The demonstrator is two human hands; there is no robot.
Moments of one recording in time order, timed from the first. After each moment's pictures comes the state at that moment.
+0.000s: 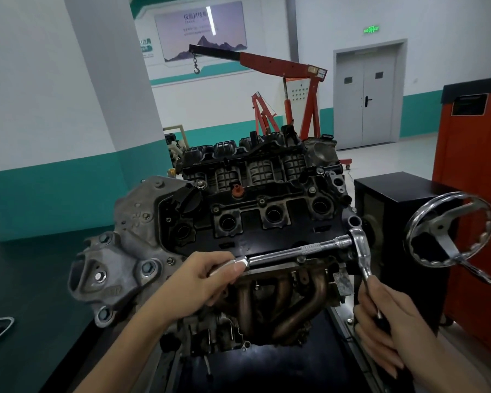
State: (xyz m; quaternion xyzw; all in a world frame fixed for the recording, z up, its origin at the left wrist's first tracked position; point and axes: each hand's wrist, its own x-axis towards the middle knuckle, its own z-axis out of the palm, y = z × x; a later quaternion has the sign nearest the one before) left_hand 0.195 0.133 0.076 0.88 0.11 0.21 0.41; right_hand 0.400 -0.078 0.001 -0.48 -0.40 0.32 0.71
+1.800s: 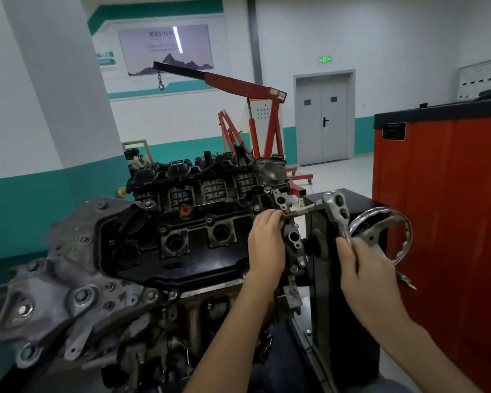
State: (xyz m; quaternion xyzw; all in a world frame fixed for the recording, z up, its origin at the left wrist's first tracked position) left_hand 0.430 0.068 0.060 0.84 0.16 0.51 0.09; right_hand 0.444 -0.107 0.058 -0.71 -0.39 -0.21 0.55
